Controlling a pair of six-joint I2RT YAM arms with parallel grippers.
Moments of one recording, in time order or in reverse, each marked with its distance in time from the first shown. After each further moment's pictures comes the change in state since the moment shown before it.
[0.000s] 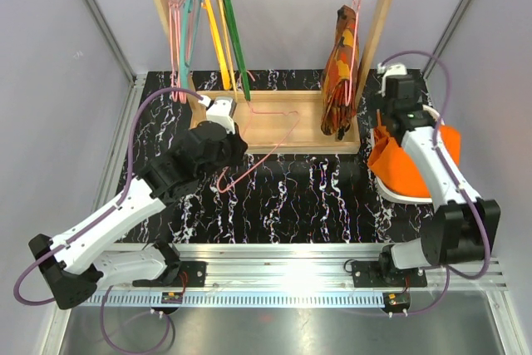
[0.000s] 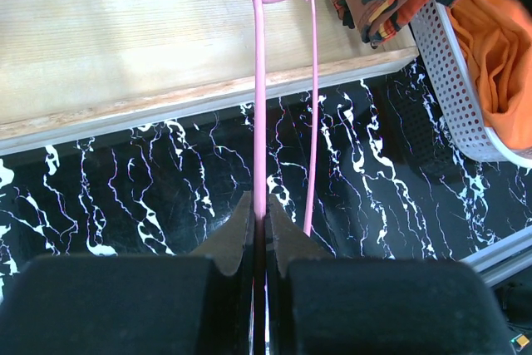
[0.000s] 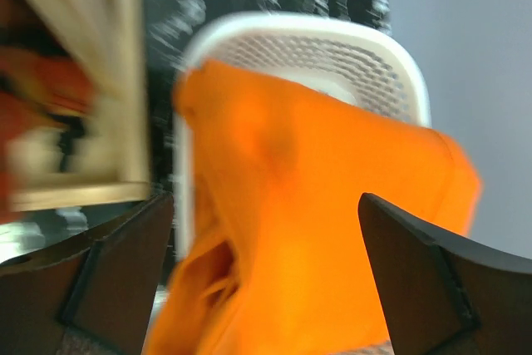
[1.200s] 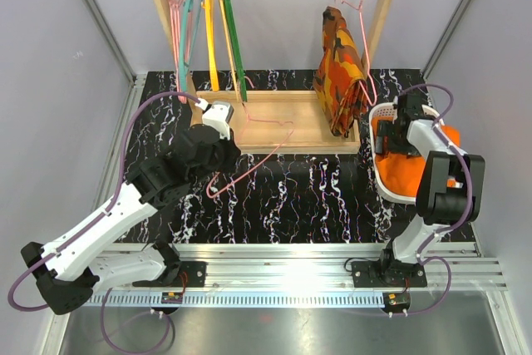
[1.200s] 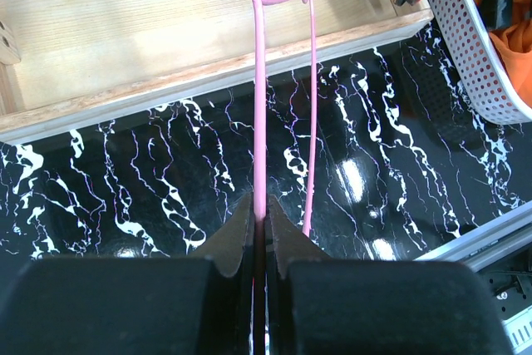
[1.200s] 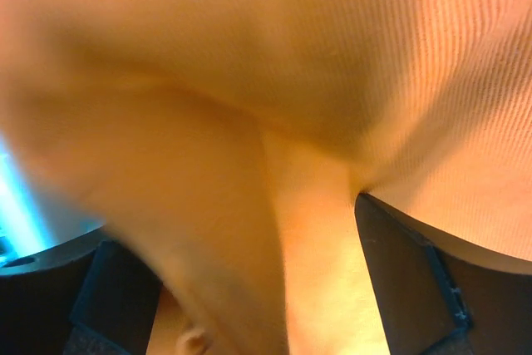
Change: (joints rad) left arm 0.000 -0.049 0.018 -0.112 0.030 0.061; right arm -0.235 0.290 -0.057 -0.103 -0.260 0.188
